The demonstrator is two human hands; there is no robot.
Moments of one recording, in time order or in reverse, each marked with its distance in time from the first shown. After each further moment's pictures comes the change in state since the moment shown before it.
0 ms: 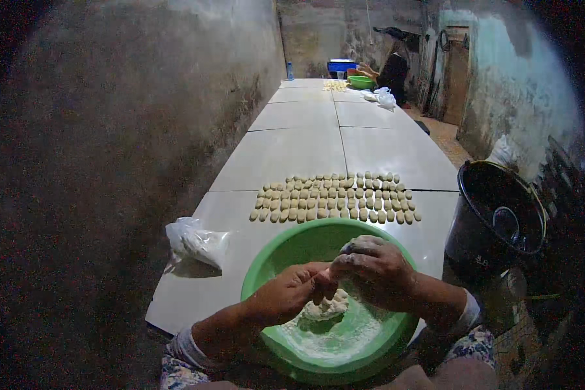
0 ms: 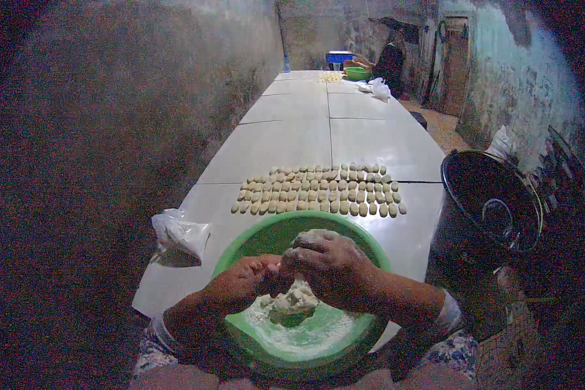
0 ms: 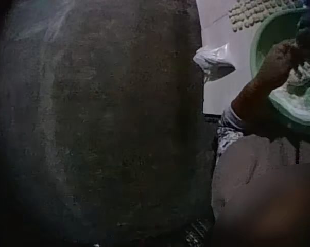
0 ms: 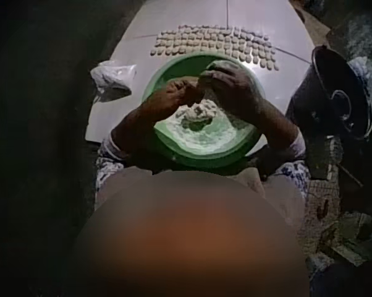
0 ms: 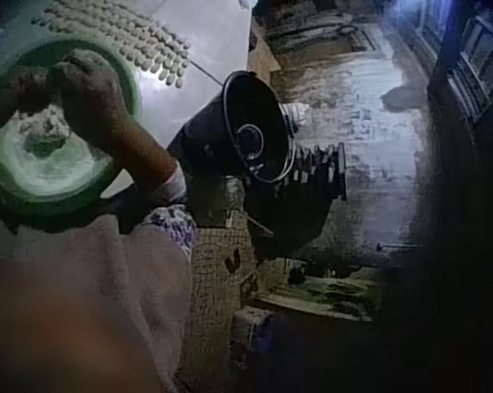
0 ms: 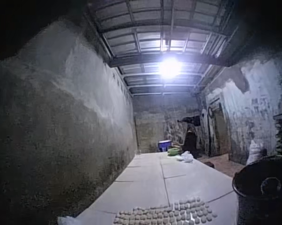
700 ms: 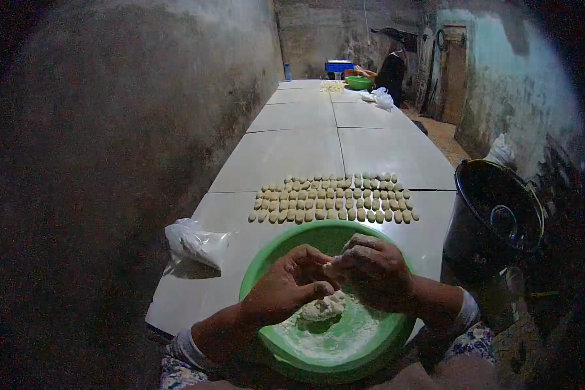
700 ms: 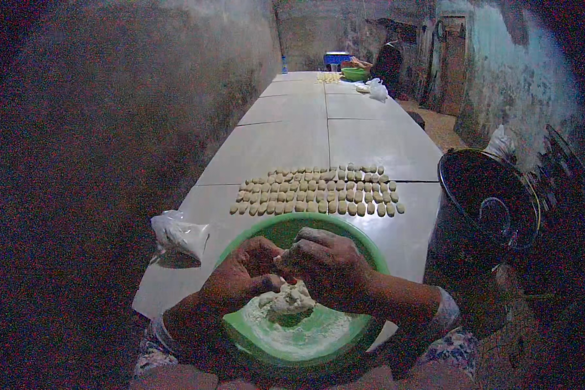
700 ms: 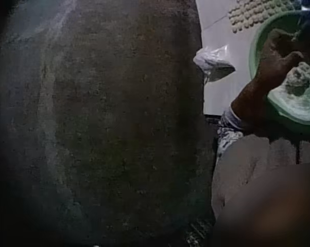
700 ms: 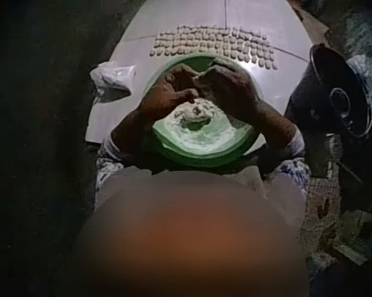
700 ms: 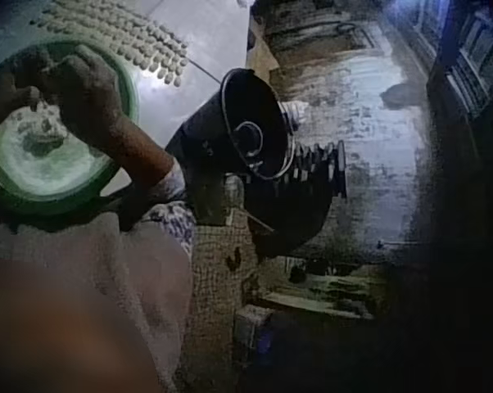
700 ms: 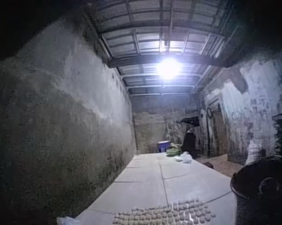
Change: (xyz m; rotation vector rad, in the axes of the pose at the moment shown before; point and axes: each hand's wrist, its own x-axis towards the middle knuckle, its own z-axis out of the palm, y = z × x) left_hand 0.002 0.006 0.004 -0.140 0.130 0.104; right_hand 0.000 -0.007 -0.003 0.026 0.012 0.055
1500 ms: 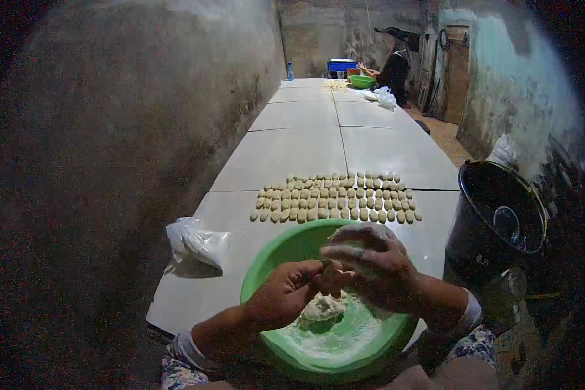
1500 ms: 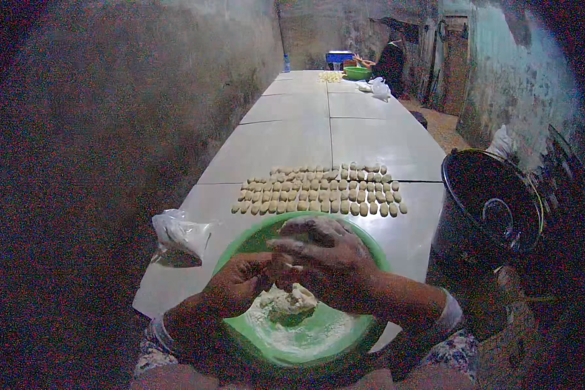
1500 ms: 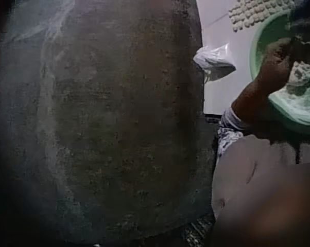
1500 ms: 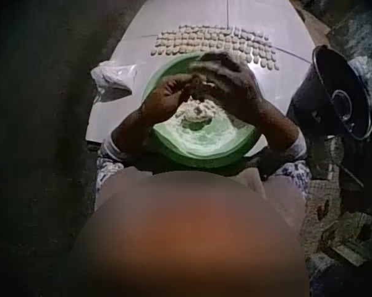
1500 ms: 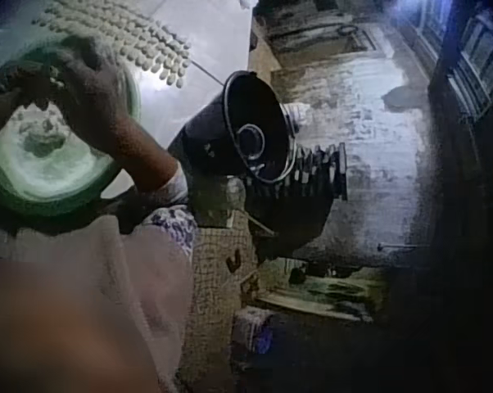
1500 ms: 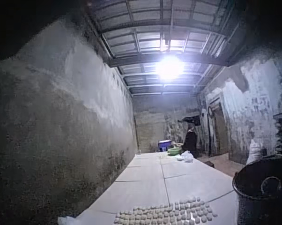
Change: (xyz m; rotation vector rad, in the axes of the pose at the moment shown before) left_hand -0.004 0.001 -0.003 0.271 -0.082 0.048; right_hand 0.010 -0.009 0.000 -0.099 0.142 0.078
